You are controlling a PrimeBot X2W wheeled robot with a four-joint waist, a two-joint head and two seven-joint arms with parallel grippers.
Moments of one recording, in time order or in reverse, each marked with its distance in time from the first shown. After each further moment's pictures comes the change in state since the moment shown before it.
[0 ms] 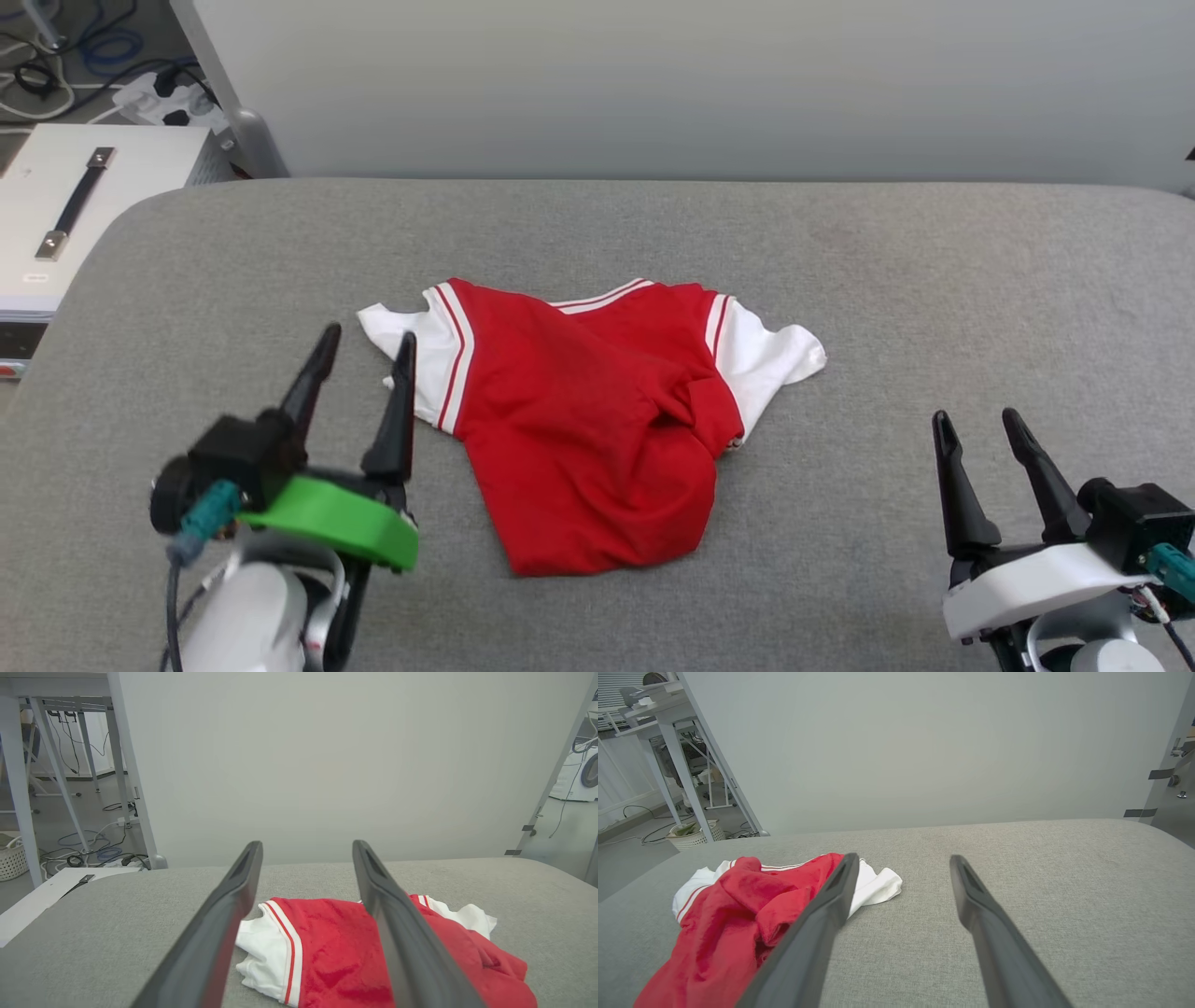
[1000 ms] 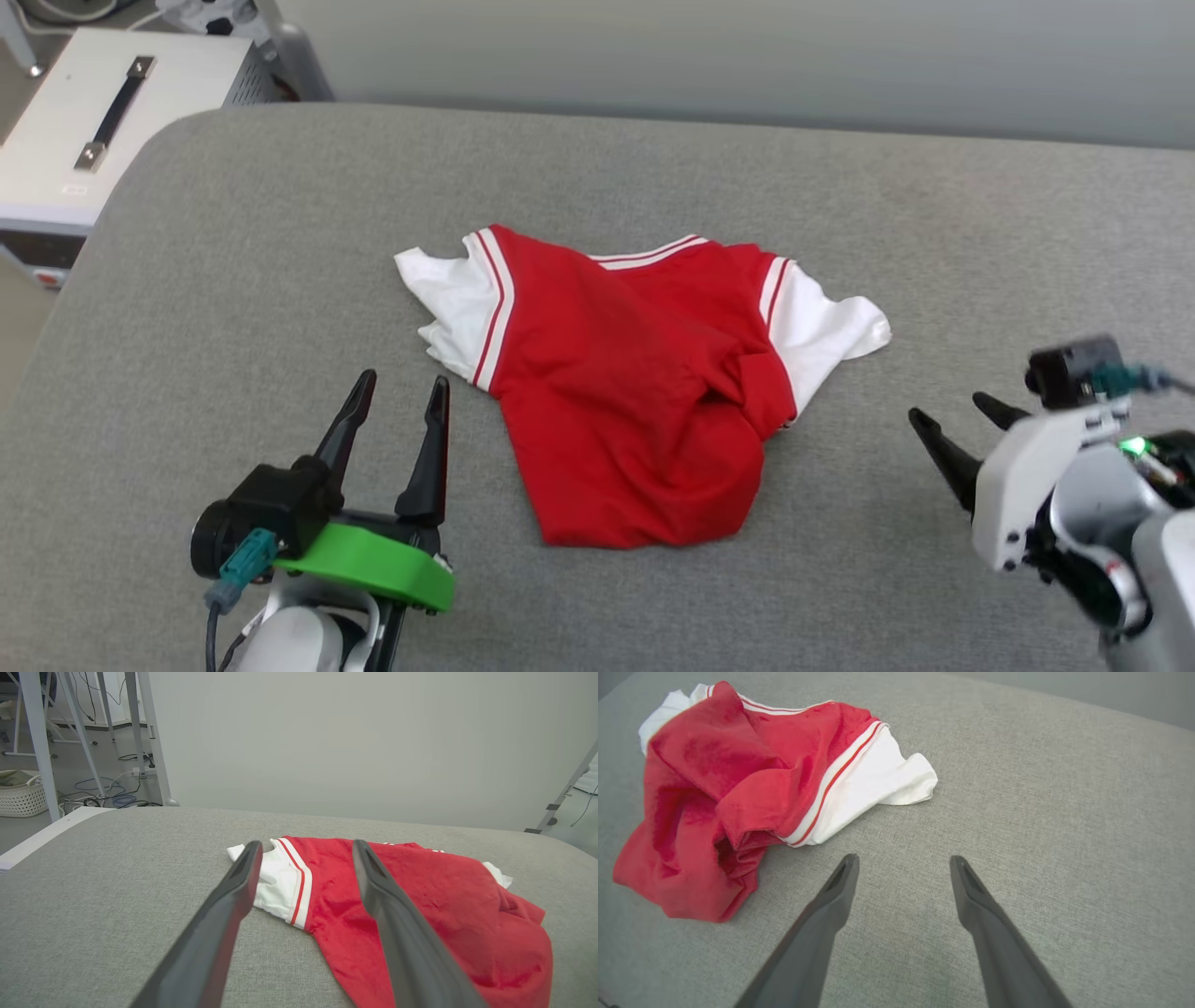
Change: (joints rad) left arm 0.116 -0.149 0.102 -0.022 0.125 -0.083 0.000; right arm -0.188 -0.231 0.146 -0.020 0.134 0.000 0.644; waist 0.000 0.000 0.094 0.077
